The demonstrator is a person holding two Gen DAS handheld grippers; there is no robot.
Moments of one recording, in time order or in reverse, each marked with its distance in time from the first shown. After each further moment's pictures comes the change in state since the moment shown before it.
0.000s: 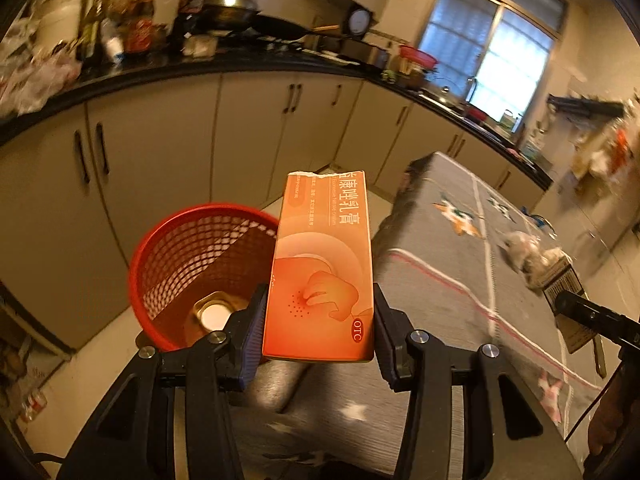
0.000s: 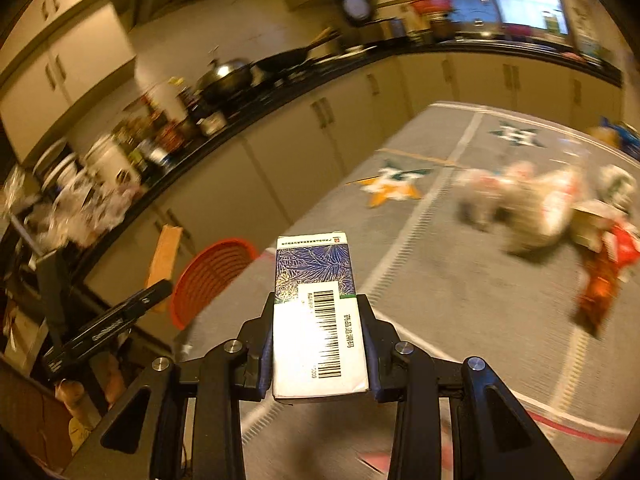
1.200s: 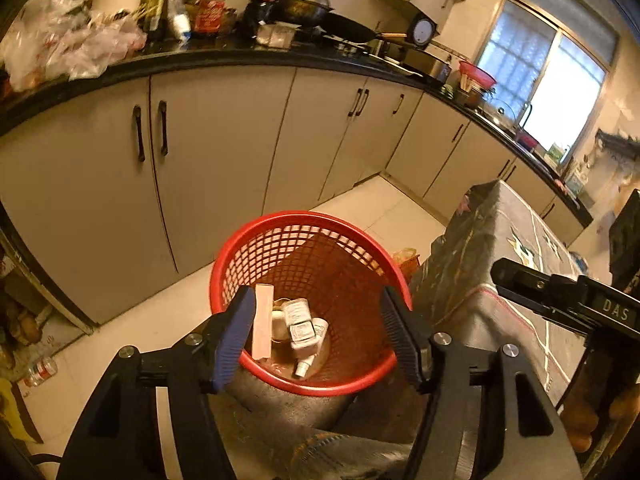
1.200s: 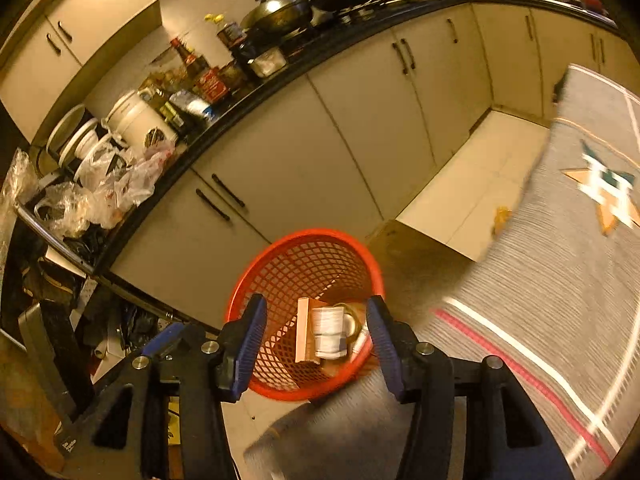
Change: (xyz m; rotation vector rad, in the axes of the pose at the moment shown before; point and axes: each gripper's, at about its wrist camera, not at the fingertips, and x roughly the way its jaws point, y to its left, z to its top) left arm -0.001 0.059 0.014 -0.112 -0.011 0.137; right arm 0.151 0.090 0.042 0.019 0.149 0.173
